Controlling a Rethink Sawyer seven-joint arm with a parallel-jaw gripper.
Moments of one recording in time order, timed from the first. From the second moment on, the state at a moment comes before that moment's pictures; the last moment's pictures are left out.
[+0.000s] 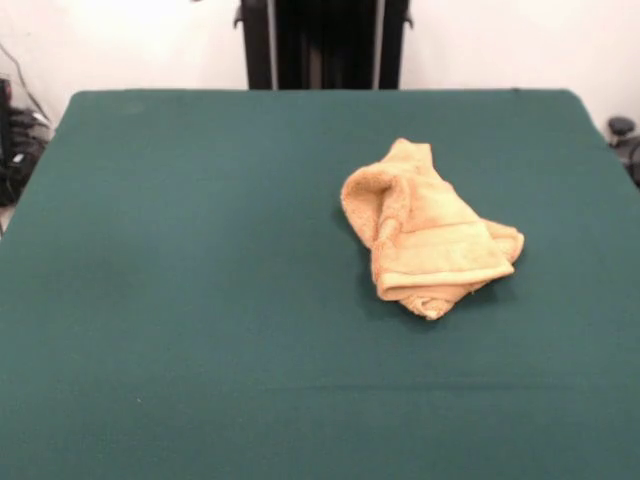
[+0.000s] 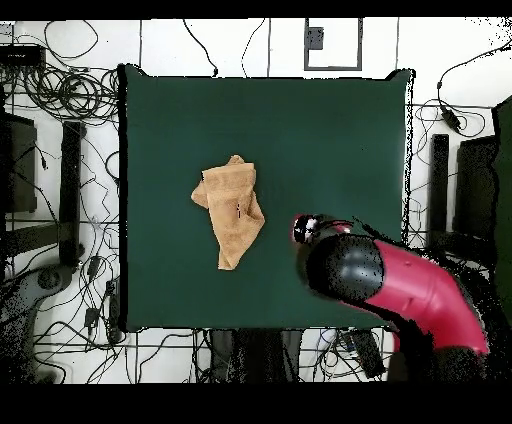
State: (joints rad) arm -0.44 -0.99 0.04 1.83 -0.11 0.63 1.57
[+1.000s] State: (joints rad) arm -0.53 -0.65 0.21 1.59 -0.31 0.61 1.57
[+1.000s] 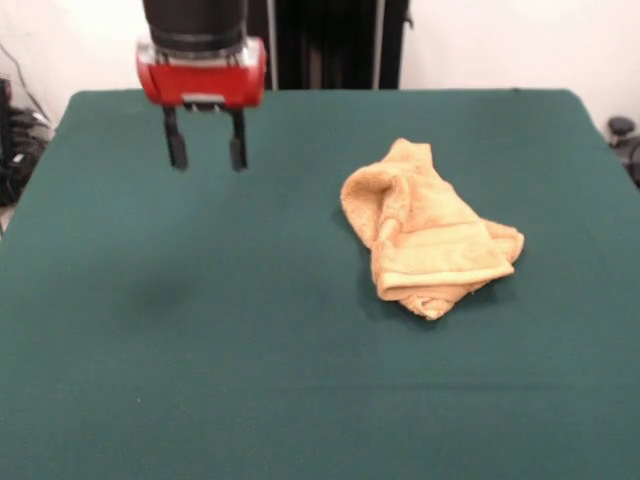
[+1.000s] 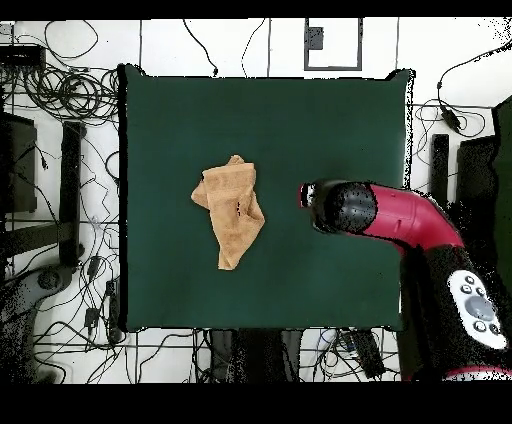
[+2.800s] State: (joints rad) arm -0.32 -0.53 0.21 1.52 -0.32 0.55 1.57
